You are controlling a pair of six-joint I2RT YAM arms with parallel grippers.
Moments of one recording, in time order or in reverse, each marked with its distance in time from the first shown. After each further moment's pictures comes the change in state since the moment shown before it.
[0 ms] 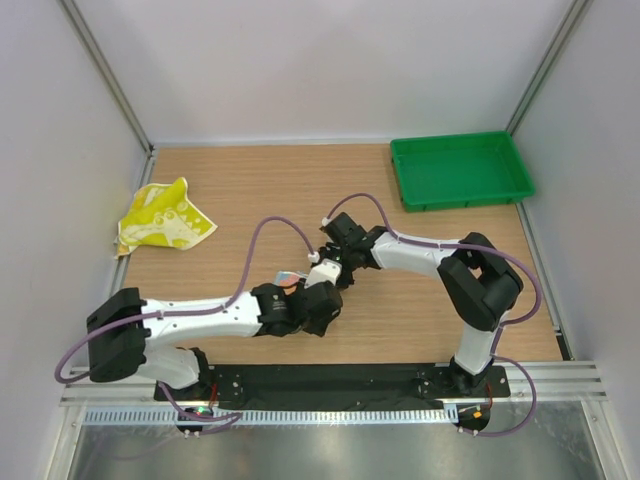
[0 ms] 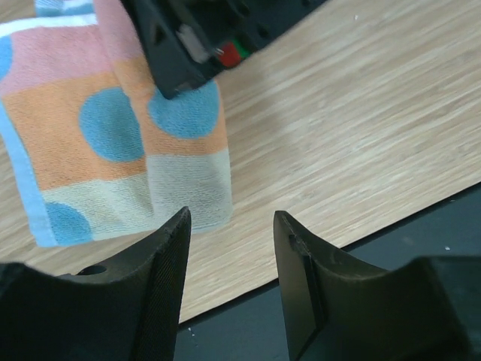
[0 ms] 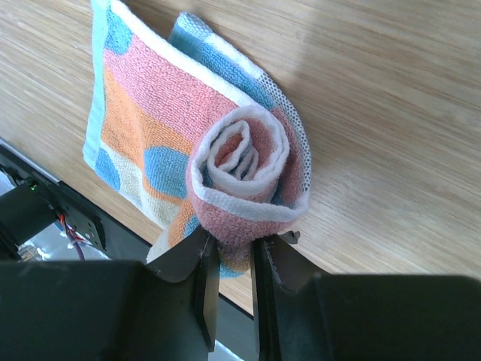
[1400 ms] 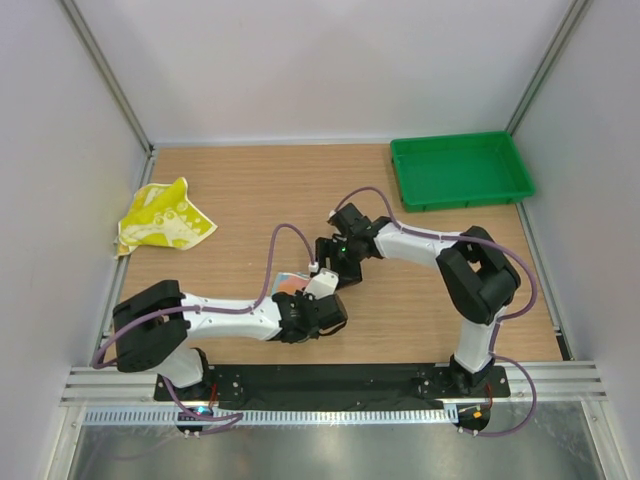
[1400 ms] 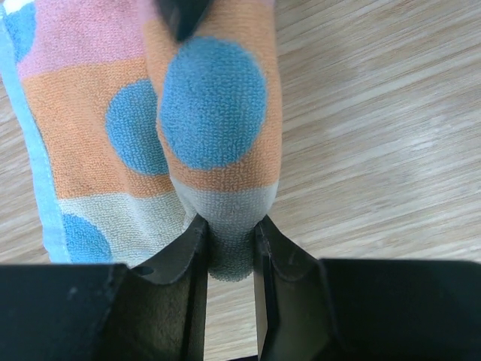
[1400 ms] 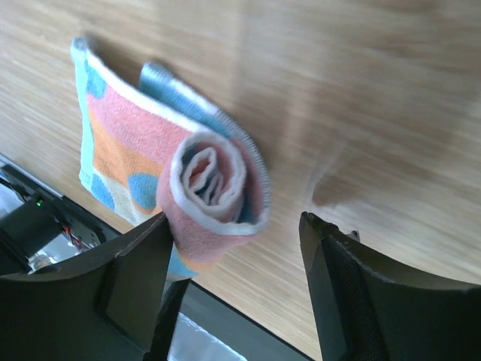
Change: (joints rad) left arm -0.036 0.186 -0.068 0.060 -0.147 -0.051; right arm -0.064 0.045 0.061 -0.066 -0.014 -0.026
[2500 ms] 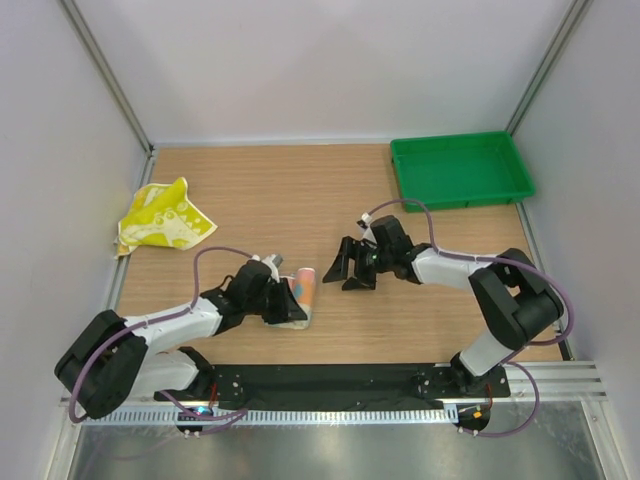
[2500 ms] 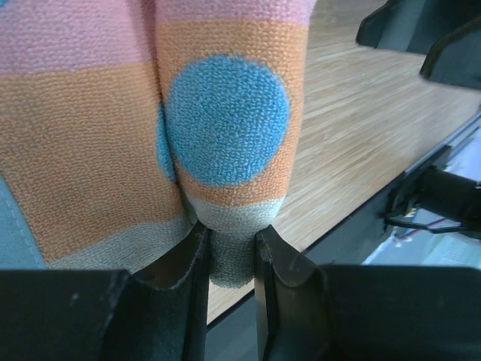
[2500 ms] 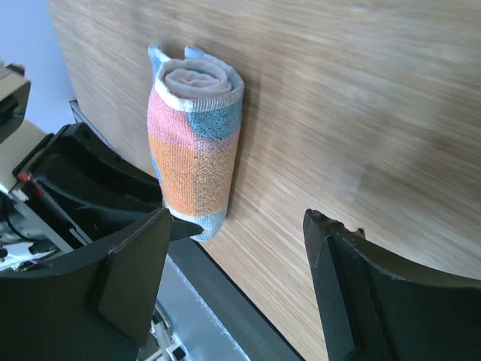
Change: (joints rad) left arm 0.548 -0.340 -0.420 0.474 0.795 -0.139; right arm -0.149 -0.251 -0.412 0.465 -0.198 0.124
